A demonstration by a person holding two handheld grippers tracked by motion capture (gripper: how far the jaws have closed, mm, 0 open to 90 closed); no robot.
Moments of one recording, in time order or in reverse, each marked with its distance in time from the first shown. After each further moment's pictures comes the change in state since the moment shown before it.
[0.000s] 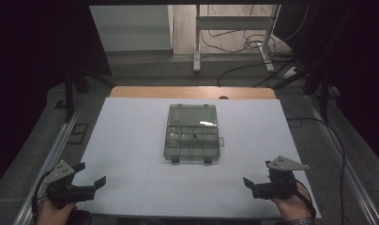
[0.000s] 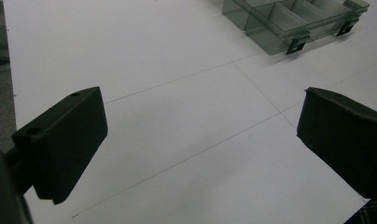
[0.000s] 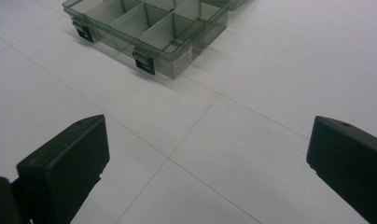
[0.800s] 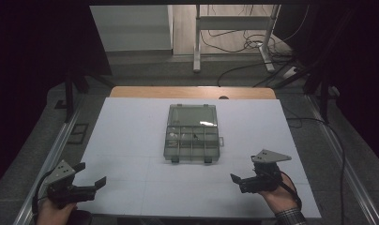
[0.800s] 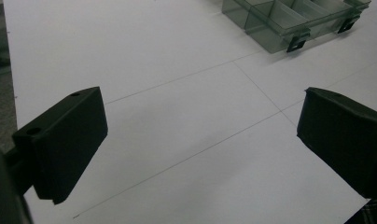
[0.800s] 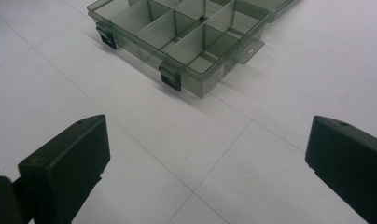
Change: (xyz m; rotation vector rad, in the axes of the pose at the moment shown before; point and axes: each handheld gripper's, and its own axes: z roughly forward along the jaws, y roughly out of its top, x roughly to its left) left arm -0.001 0.000 0.000 0.003 0.003 0.012; right arm 0.014 0.021 0.029 0.025 0.074 -0.050
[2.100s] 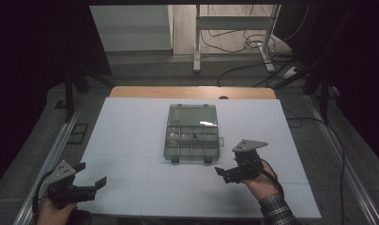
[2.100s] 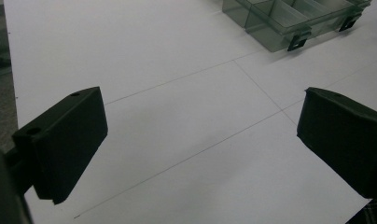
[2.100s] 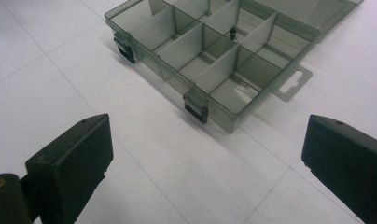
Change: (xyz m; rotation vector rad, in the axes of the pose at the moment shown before) left arm -0.001 0.000 0.000 0.003 0.005 0.008; right arm 0.011 0.033 0.042 0.054 0.078 -0.044
